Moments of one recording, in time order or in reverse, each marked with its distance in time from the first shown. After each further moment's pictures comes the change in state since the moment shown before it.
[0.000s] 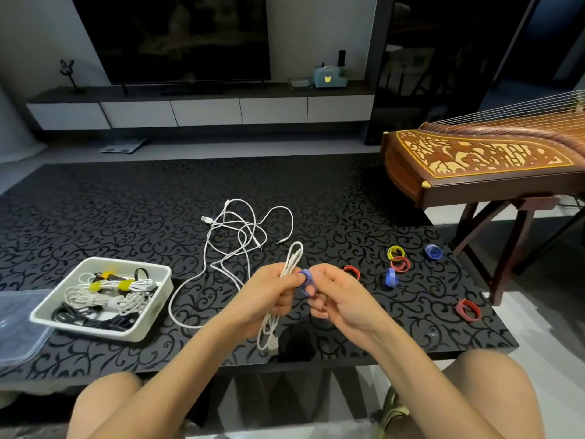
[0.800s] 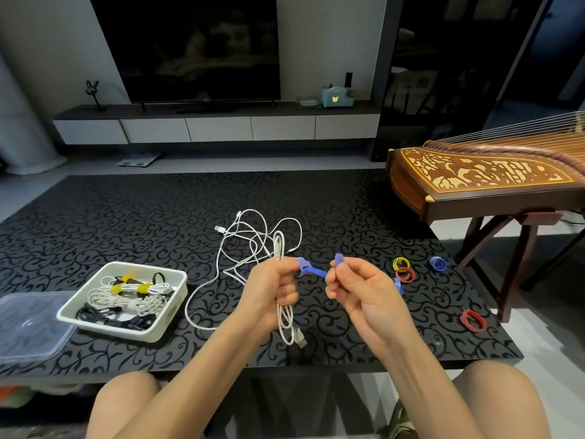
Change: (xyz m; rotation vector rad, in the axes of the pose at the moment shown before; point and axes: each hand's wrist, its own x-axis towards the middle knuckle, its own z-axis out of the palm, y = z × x) left_hand -0.012 0.030 0.017 -0.488 0.328 -0.064; right_hand -0.029 -0.024 0.022 0.203 0.146 -0.321
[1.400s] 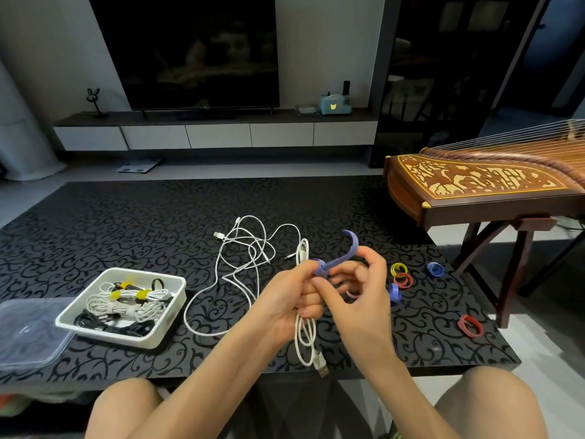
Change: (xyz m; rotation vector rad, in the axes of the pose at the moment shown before) left_hand -0.024 0.006 0.033 -0.058 -0.105 -0.178; right_hand -0.010 0.013 0.010 -0.759 0.206 -0.515
